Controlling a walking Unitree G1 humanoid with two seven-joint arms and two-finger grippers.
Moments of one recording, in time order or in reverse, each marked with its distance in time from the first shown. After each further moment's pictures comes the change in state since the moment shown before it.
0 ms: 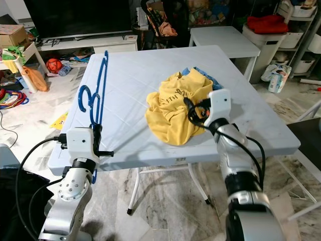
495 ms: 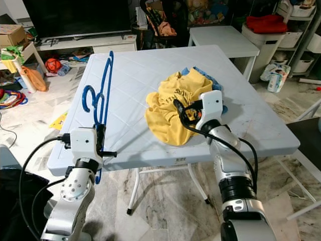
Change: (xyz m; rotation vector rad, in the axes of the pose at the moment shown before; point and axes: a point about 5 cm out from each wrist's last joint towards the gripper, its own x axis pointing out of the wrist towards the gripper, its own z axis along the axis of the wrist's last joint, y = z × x) left arm 0.000 0.000 0.000 0.007 -0.001 -0.001; right arm 0.001 0.020 0.003 0.035 -0.002 0.050
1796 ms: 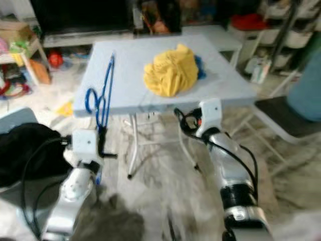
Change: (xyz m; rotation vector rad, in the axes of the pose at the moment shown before) left arm 0.003 0.003 -0.004 0.011 0.022 0.005; right arm -0.004 0.008 -0.008 0.002 0.055 0.028
